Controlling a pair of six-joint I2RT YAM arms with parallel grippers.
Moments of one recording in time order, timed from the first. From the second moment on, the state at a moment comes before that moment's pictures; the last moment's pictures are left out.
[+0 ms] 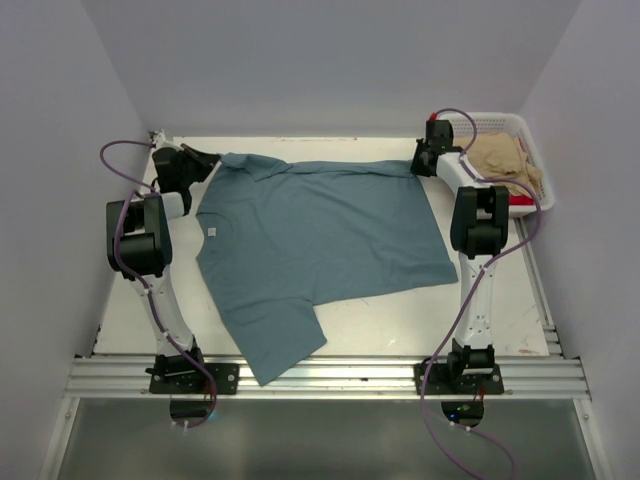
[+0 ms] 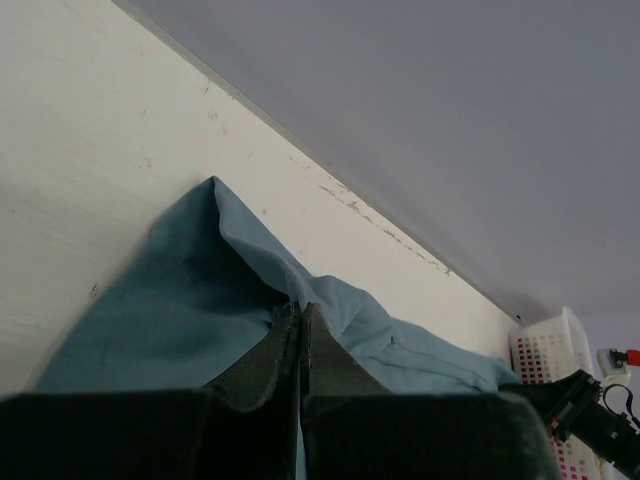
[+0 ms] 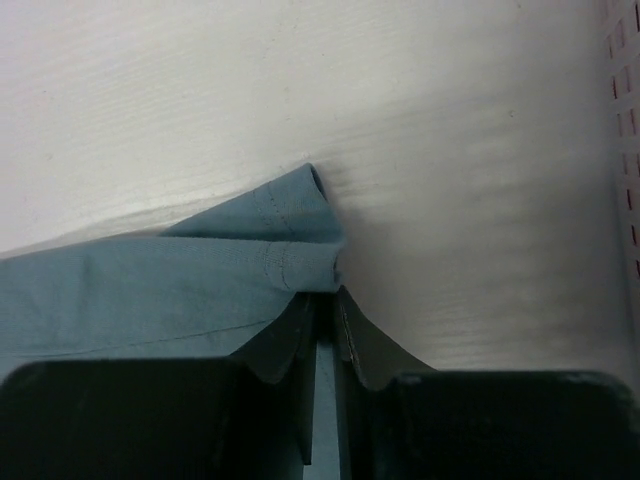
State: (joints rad) left arm 0.17 2.11 1.27 0.58 0.36 -0.85; right arm 0.04 2.43 2.00 -0.38 0.05 0.29
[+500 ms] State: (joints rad) left arm 0.17 2.11 1.27 0.58 0.36 -0.85; right arm 0.04 2.43 2.00 -0.37 0.04 0.27
